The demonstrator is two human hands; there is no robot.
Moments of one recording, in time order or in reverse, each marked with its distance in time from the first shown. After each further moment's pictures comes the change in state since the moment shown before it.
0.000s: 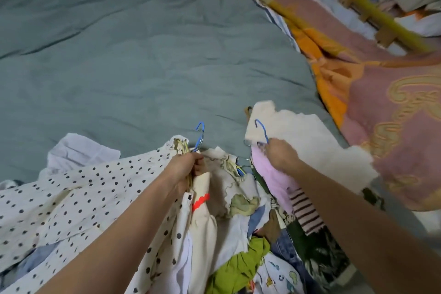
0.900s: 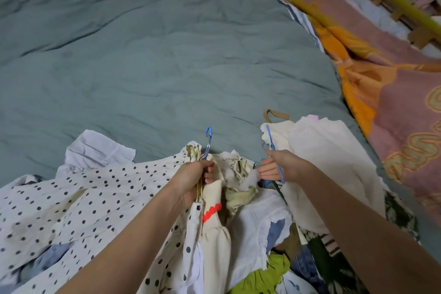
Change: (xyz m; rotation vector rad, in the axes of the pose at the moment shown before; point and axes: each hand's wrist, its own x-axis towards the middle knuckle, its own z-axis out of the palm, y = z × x) left_hand -0.001 0.007 -0.022 -0.124 -0.048 -0.070; right_hand 0.034 -0.033 0.027 1.129 -0.527 0.452
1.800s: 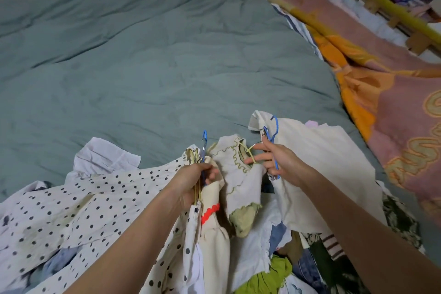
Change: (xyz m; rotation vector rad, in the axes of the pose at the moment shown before) left_hand -0.010 0.010 -0.005 0.017 -0.016 -0.005; right_hand -0.057 -0.018 0.017 0.036 -0.118 -0.352
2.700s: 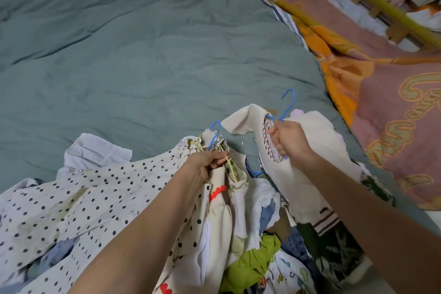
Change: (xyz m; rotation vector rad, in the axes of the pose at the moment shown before) left_hand 0.027 -0.011 0.040 0.181 -0.006 -0.031; right_hand -0.041 -0.018 -0.015 -0.159 0.516 -0.218
